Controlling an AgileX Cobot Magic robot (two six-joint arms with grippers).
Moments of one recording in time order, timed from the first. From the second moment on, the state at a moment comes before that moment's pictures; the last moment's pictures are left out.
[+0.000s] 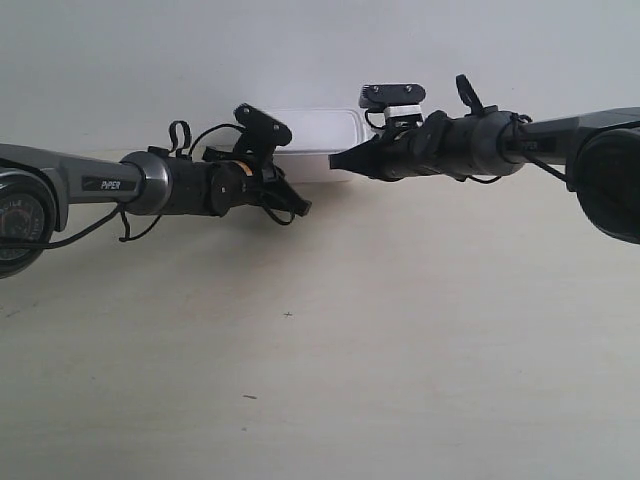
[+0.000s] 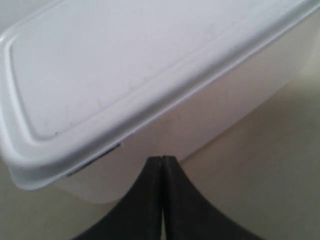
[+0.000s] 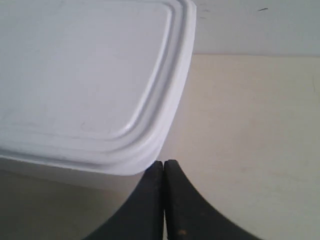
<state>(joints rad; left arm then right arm) -0.29 2.57 -1.84 -0.19 -0.11 0.43 0.31 2.53 -1.88 0.53 0.08 -0.39</state>
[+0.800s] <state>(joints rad) -0.29 2.53 -1.82 -0.19 -0.04 0.43 0.31 2.48 -1.88 0.31 0.26 -0.28</state>
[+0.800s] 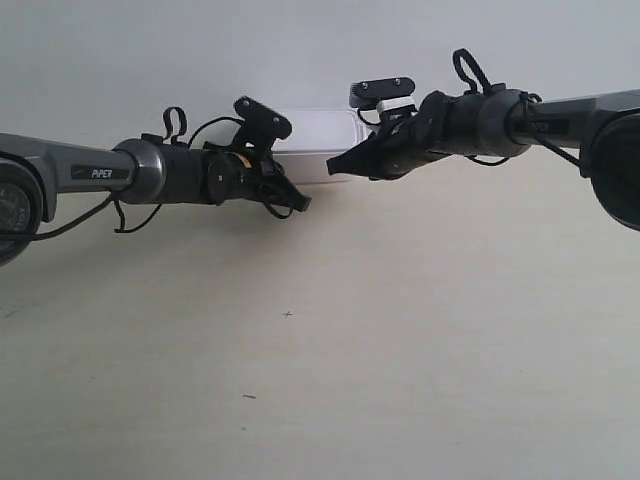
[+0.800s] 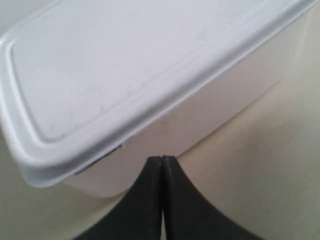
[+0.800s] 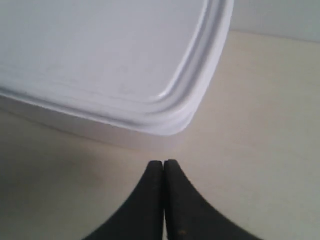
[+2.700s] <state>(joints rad) -0.58 0.75 -0.31 -0.18 -0.55 0.18 0.31 0.60 -0.66 0.17 0.35 0.03</state>
